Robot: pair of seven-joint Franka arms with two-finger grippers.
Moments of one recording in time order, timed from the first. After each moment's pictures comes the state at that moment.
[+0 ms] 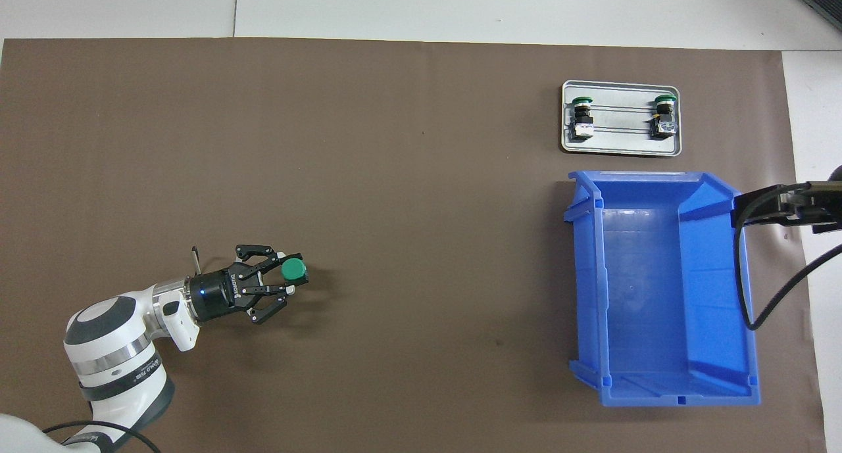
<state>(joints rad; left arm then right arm) 0.07 0.15 -0.05 -2.56 -1.72 1.78 2.57 0.11 -0.08 -0.10 -1.63 -0.05 1.51 0.12</state>
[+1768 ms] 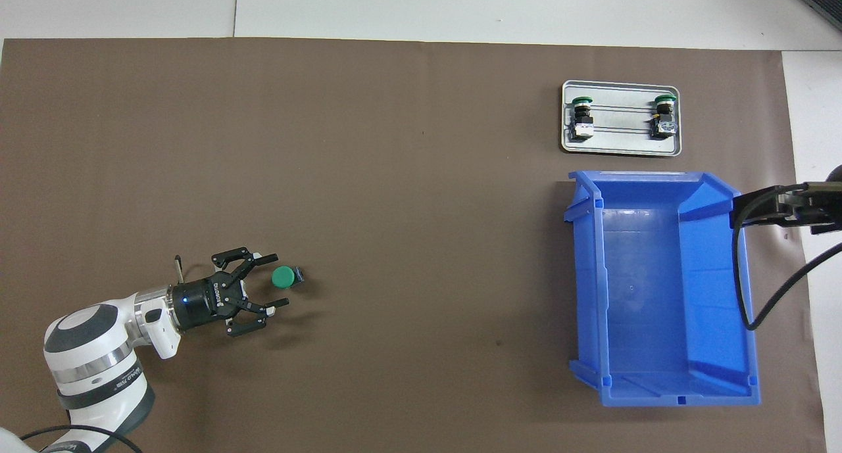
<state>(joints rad) 0.15 0.14 -0.04 -2.59 -1.61 1.79 2.55 0.11 -0.08 -0.10 -1.64 -0.05 1.51 0.12</state>
